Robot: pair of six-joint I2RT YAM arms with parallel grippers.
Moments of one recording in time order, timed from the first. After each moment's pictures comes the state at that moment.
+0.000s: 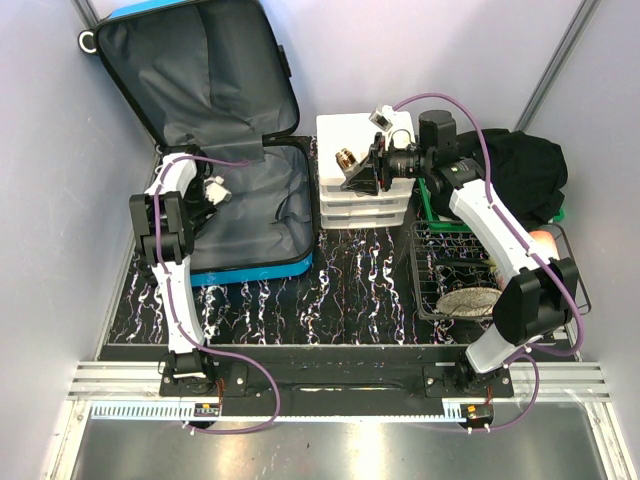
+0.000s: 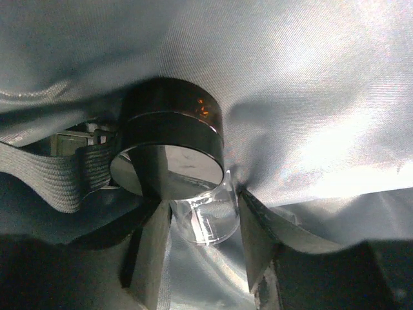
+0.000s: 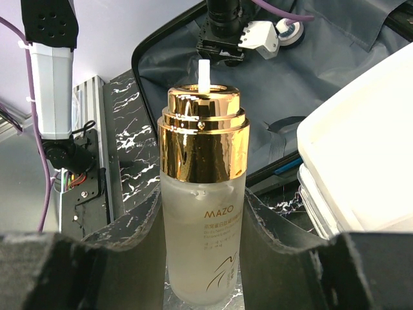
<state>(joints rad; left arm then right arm) 0.11 2.35 2.00 -1.34 -0.21 0.73 0.34 1.60 1.52 -0.29 -0.98 0.00</state>
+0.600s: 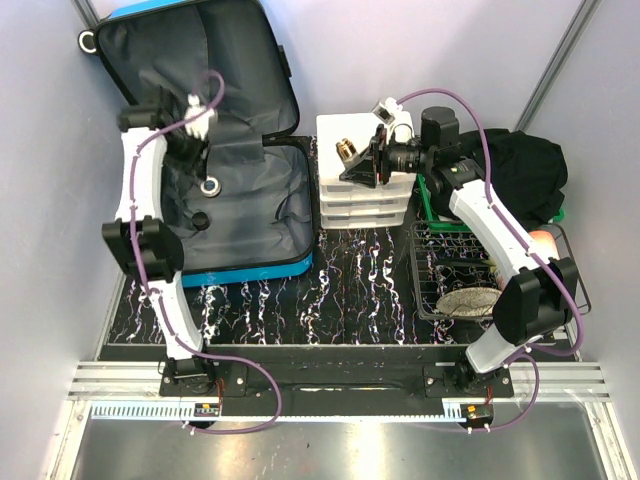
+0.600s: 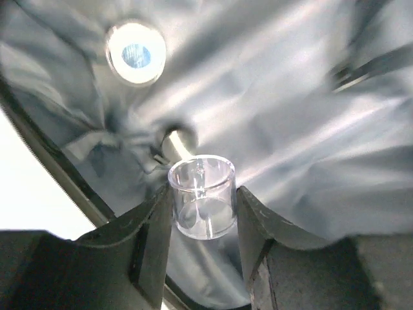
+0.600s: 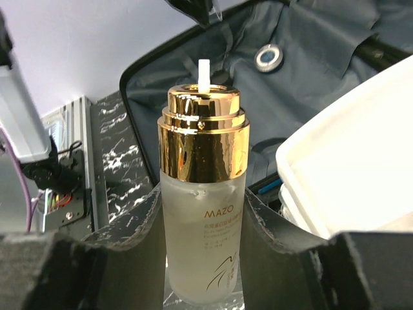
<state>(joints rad) 0.12 2.13 2.23 -1.35 0.19 0.57 0.34 1.60 1.51 -0.20 -0.94 0.04</state>
